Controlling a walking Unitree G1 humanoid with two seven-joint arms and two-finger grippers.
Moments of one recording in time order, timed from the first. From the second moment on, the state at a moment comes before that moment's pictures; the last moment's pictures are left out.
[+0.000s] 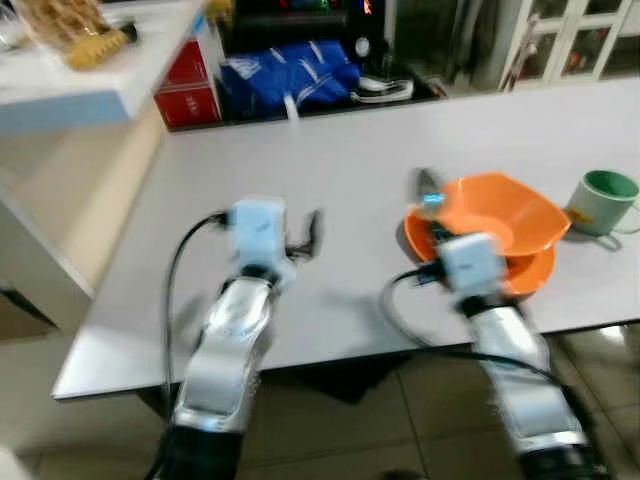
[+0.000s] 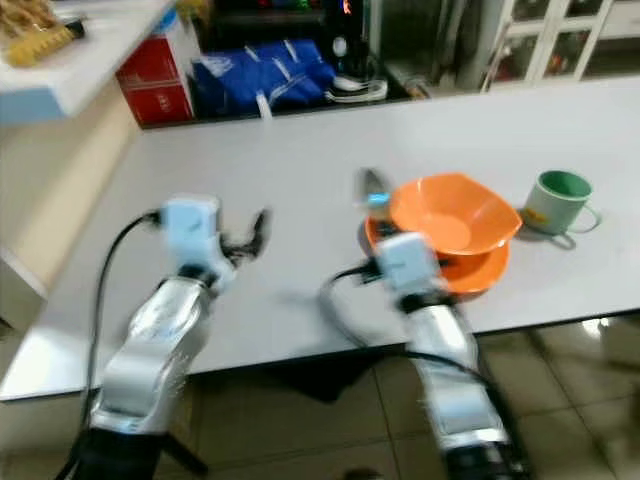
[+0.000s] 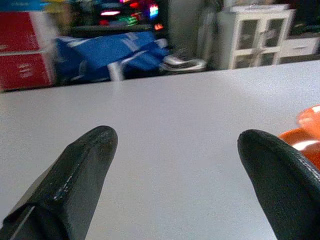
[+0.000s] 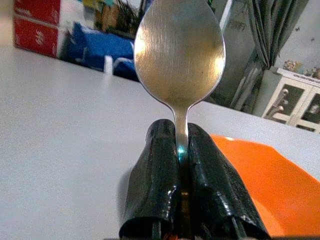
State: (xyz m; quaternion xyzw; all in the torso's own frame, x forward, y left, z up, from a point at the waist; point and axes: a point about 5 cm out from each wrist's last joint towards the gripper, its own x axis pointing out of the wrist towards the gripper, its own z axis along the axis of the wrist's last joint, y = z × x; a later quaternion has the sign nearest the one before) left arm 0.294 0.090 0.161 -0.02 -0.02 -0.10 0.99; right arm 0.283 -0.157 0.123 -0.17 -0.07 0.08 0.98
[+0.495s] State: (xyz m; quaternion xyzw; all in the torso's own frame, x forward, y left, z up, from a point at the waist) left arm 0.294 0.104 0.154 -0.01 -0.01 -0.07 1.00; right arm 0.293 -0.136 0.131 -0.15 -0.08 0.11 0.98
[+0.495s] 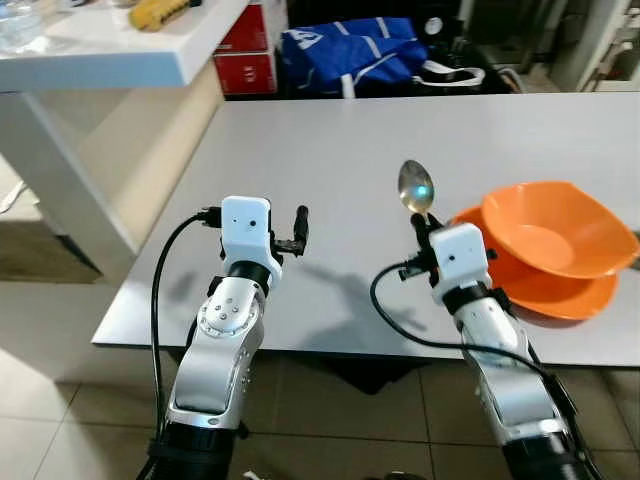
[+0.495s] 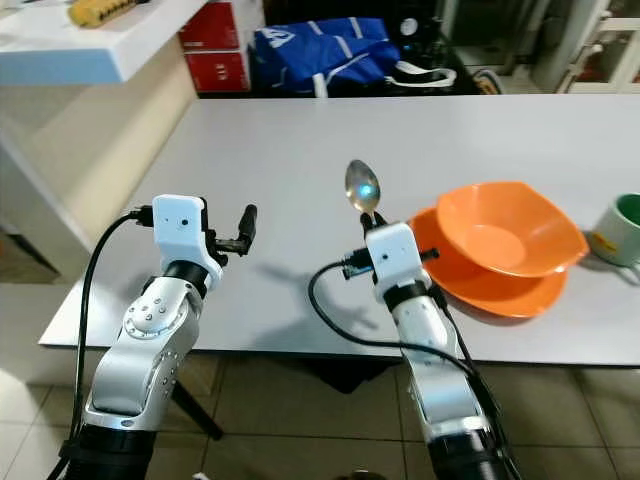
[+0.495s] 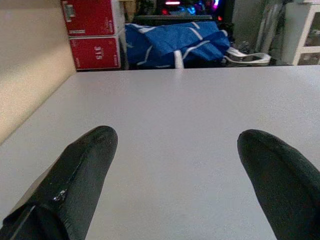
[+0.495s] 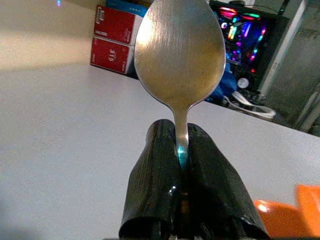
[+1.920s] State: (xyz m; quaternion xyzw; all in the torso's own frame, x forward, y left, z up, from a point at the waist) left arm 0.280 0.108 0.146 -0.02 0.02 -0.06 1.00; right arm 0.362 -0.190 0.087 -0.07 0.16 -0.04 0.98
